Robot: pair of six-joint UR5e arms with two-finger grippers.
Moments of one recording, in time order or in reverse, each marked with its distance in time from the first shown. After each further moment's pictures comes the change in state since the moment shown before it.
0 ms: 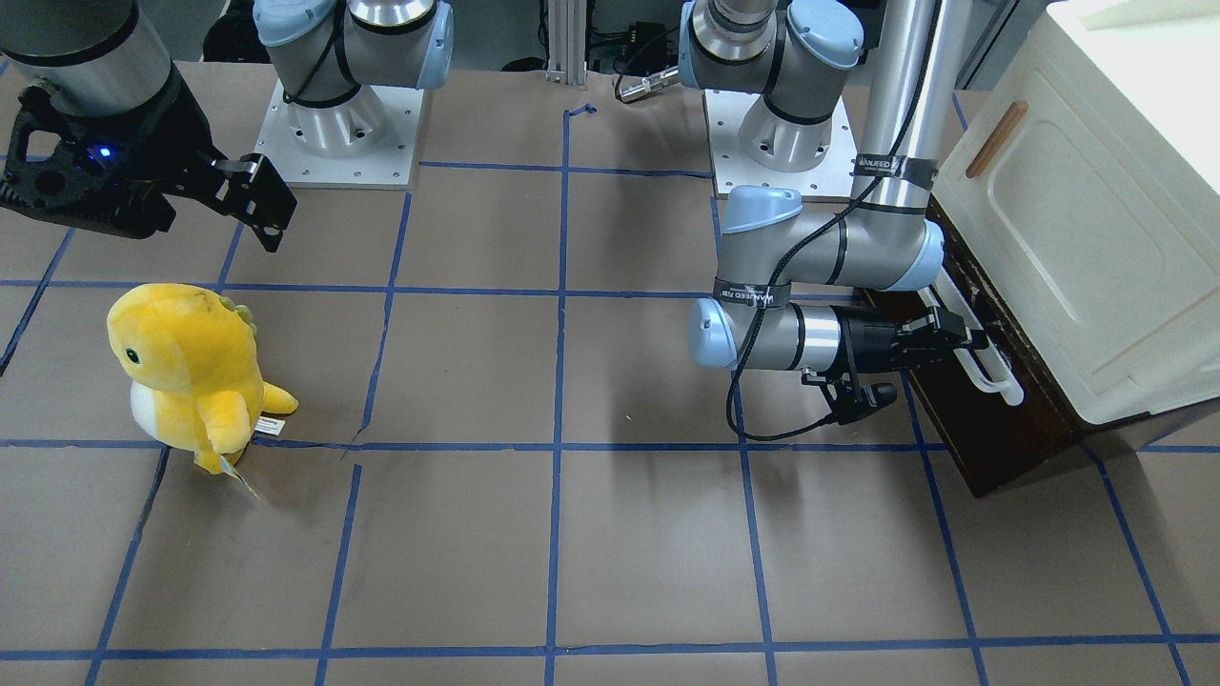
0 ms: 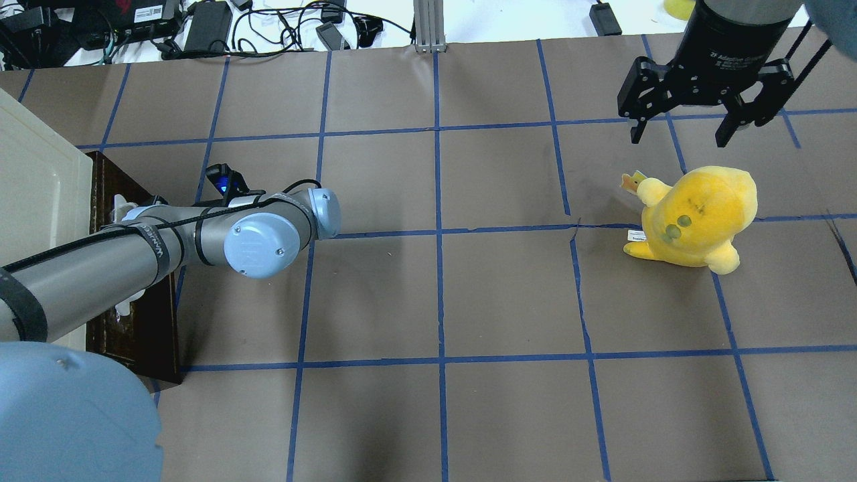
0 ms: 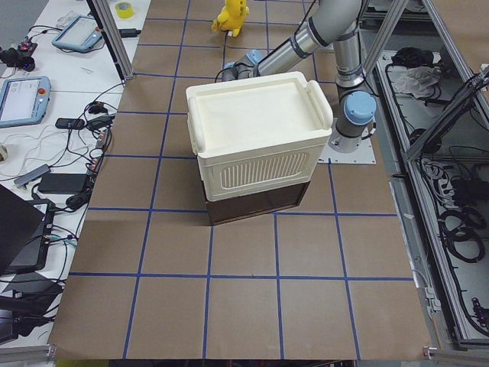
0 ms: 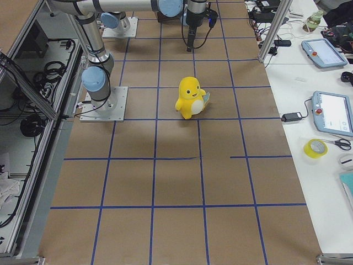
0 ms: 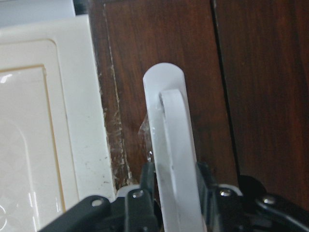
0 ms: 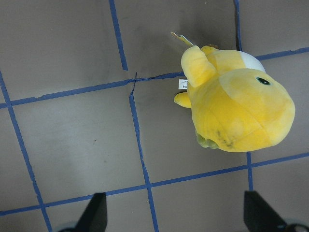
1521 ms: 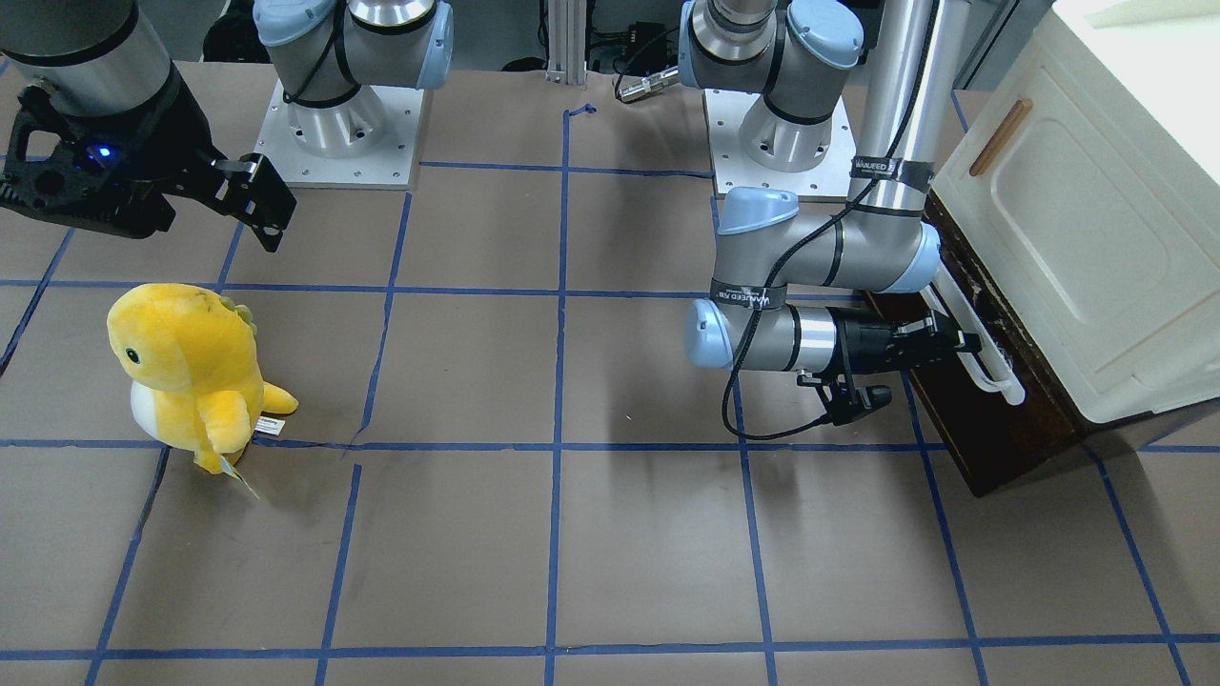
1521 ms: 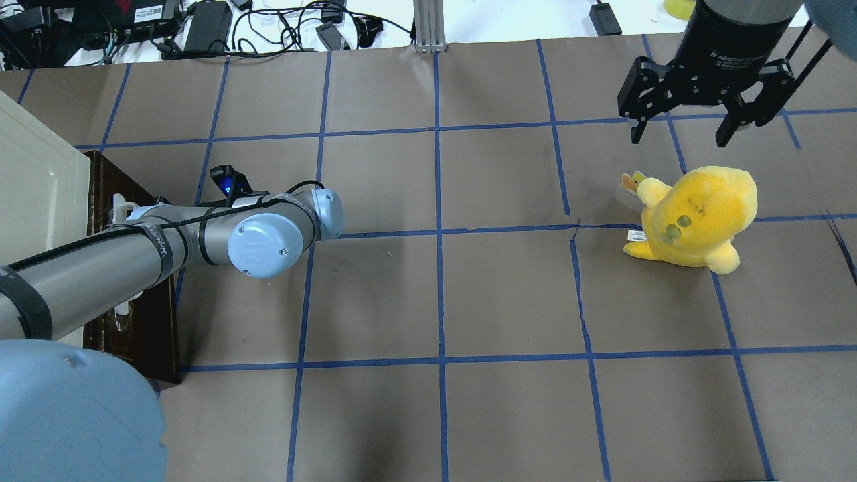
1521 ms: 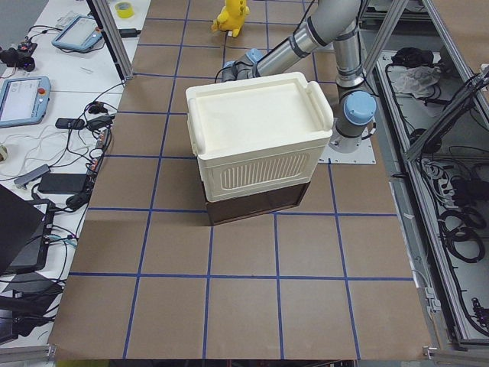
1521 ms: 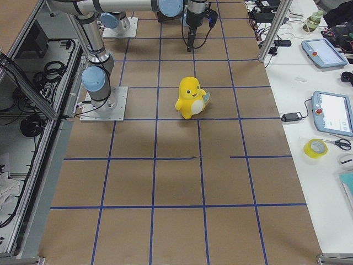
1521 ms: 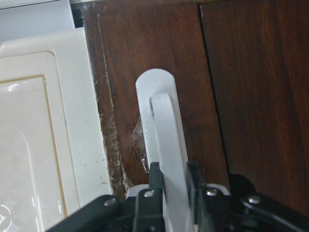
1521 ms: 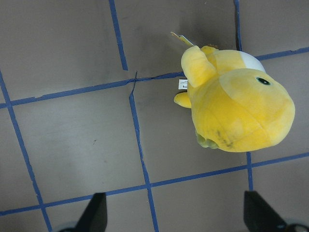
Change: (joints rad) left arm -0.007 -0.009 0.003 -0.003 -0.003 0.011; right arm -0.001 0.000 0.000 0.000 0.000 0.000
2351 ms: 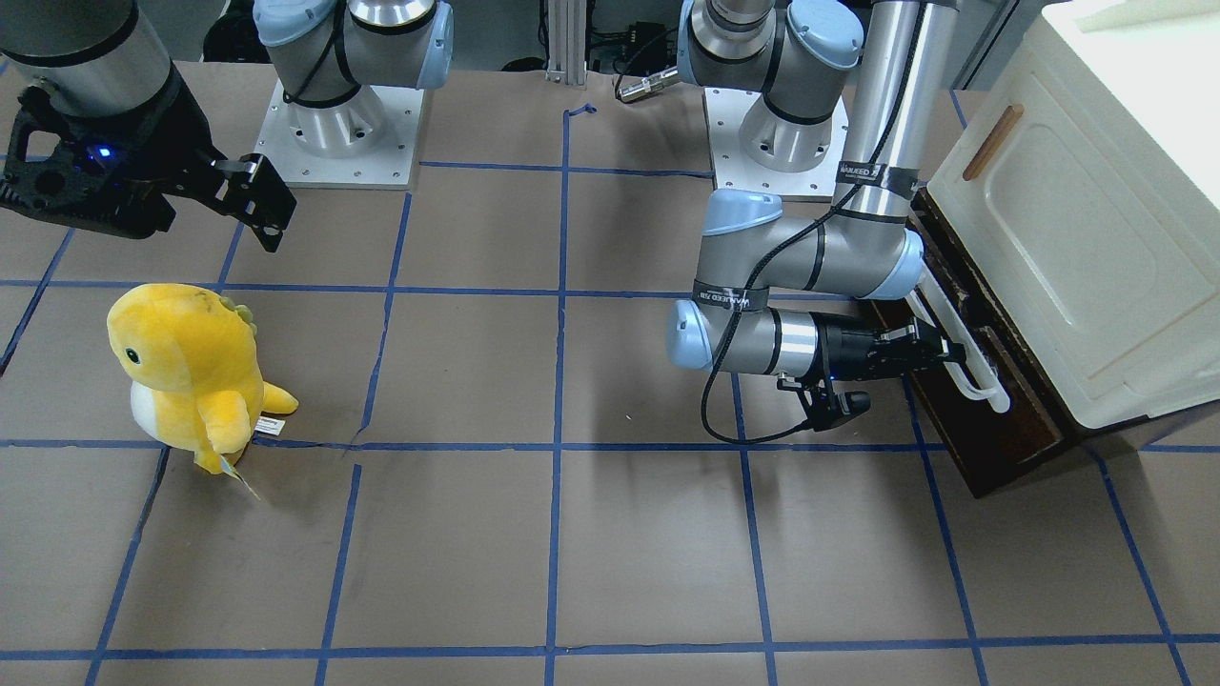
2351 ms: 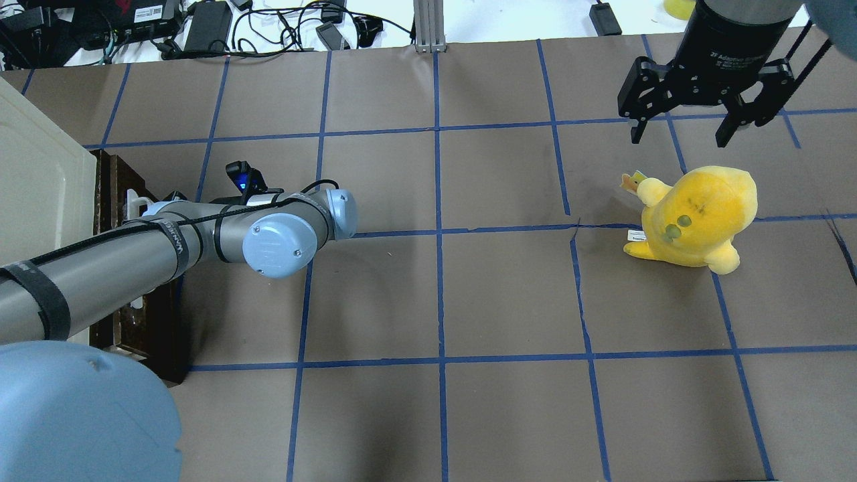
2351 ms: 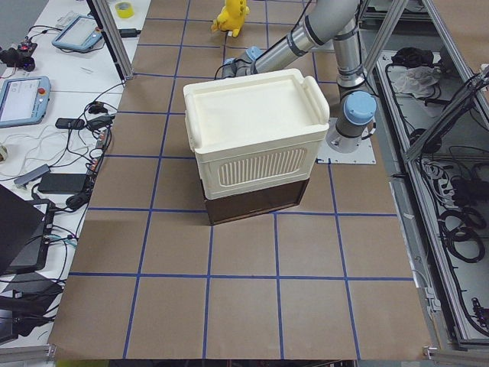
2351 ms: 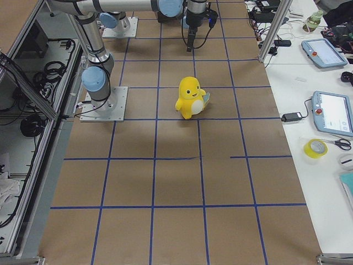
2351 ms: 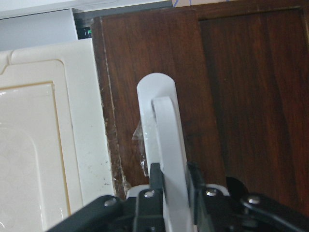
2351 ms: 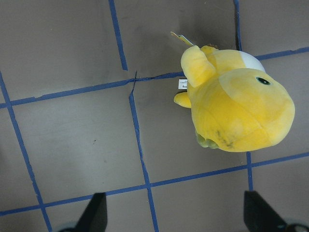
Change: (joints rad) left arm -0.040 -0.018 0.022 0.013 -0.001 0.002; right arm 0.000 0.000 0.000 0.000 0.000 0.000
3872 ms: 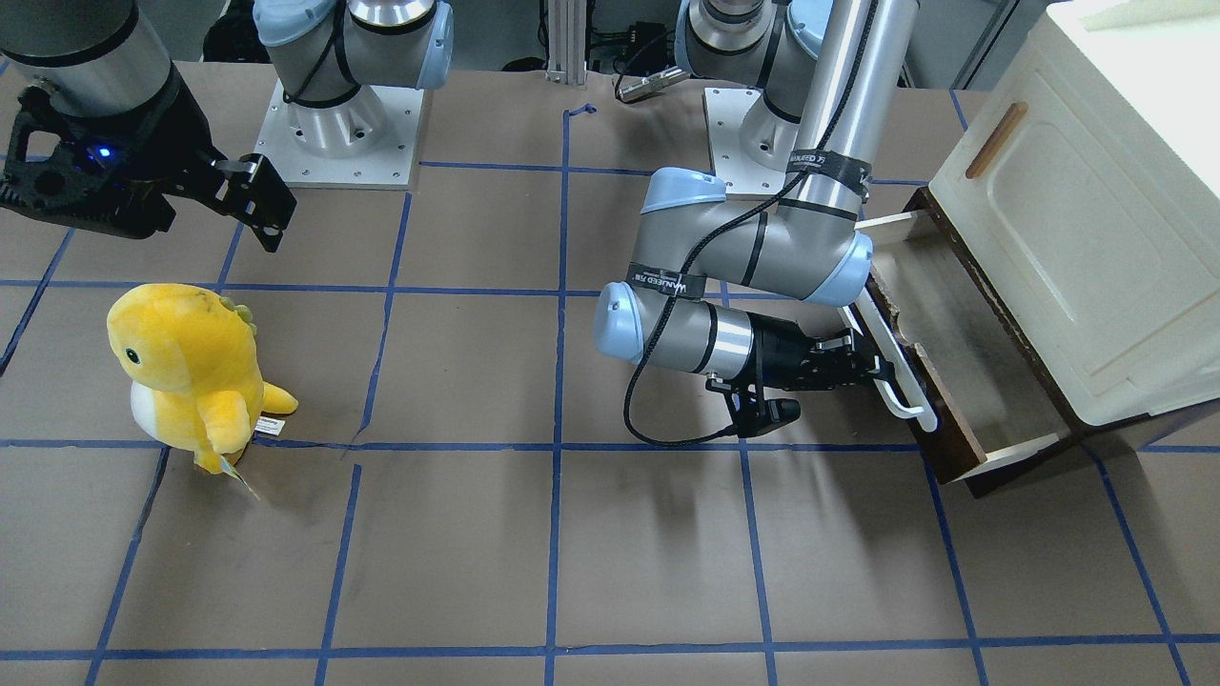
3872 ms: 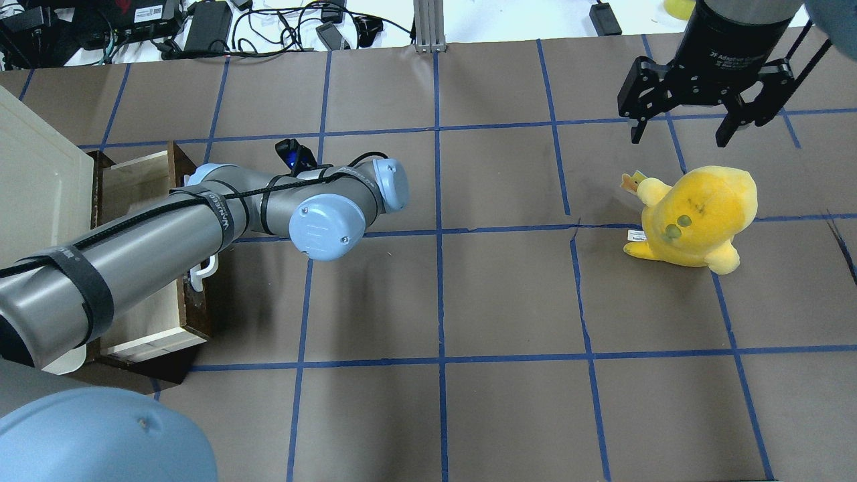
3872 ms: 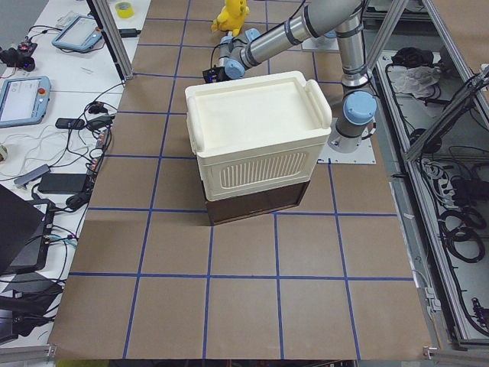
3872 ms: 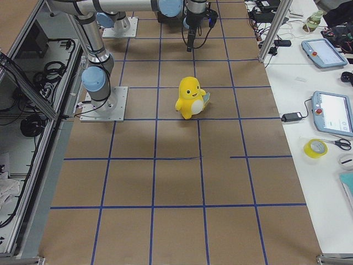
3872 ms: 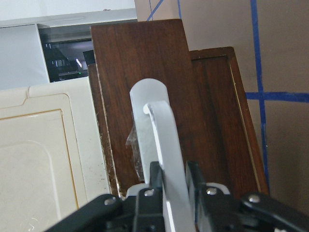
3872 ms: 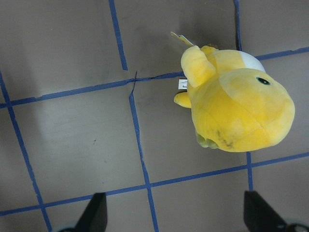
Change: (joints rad) left arm -0.140 -0.013 0.143 0.003 -0.197 0.102; right arm 0.000 0.000 0.000 0.000 0.000 0.000
